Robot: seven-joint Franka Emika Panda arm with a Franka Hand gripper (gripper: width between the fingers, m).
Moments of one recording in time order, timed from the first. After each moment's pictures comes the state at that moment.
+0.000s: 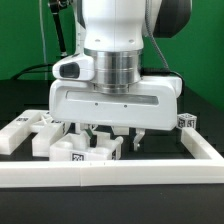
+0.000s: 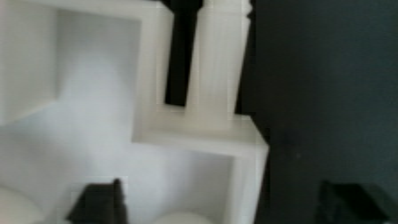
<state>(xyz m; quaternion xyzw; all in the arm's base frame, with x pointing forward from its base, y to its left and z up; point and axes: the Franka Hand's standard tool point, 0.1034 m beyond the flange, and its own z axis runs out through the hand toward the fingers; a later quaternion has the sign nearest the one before) 0.590 -0.001 0.021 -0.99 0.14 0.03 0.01</state>
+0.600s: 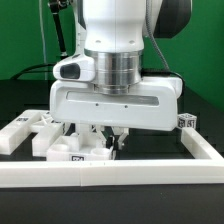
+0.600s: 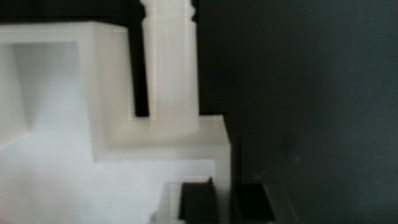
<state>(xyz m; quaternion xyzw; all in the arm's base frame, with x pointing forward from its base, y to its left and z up) 0.590 -0.001 0.021 -0.99 0.14 0.03 0.01</state>
